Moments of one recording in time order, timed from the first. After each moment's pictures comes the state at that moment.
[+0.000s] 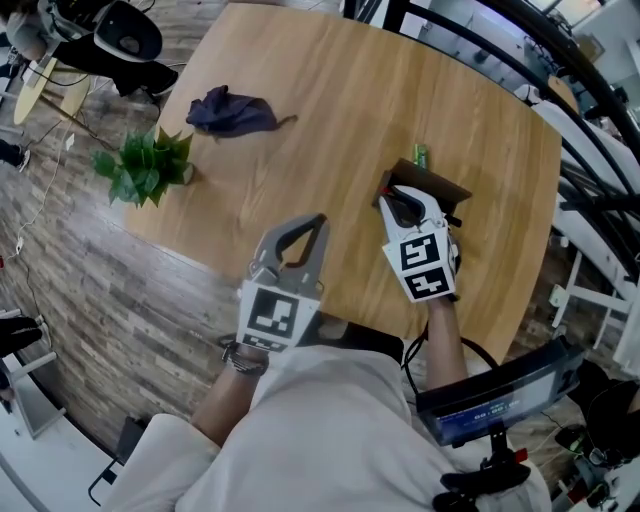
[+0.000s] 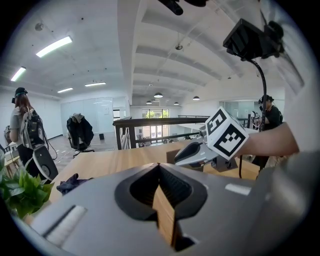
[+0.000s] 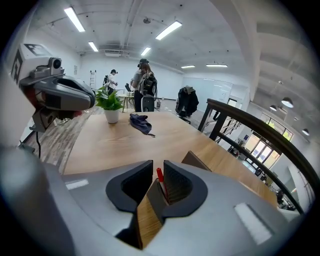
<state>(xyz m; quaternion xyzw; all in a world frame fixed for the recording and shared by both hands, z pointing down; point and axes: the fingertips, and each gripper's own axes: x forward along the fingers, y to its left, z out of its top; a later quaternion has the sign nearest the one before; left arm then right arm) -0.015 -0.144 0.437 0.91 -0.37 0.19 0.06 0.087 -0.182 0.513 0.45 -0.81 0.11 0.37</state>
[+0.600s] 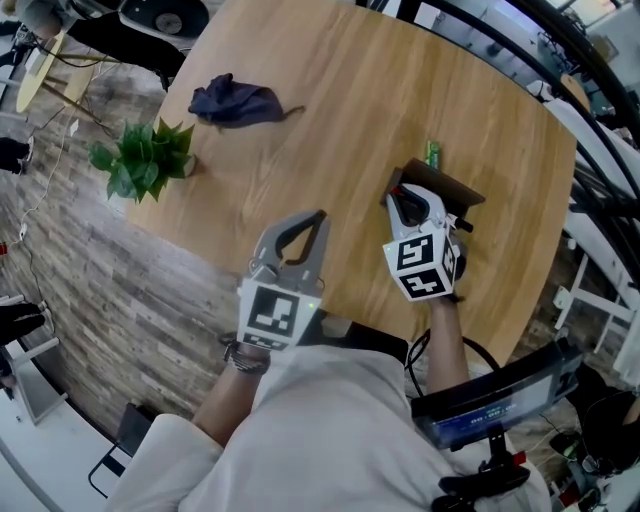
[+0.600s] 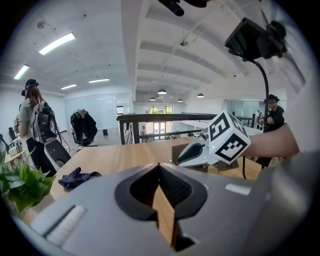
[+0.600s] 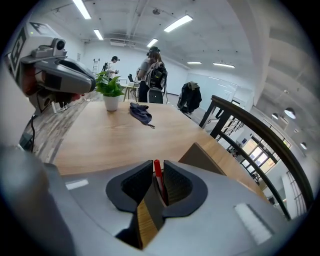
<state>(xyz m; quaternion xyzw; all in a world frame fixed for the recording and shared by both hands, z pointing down) -0.025 -0.151 0.456 0.90 -0.39 0.20 0.08 0.088 -0.185 0.543 0.45 -0.79 0.09 0.42</state>
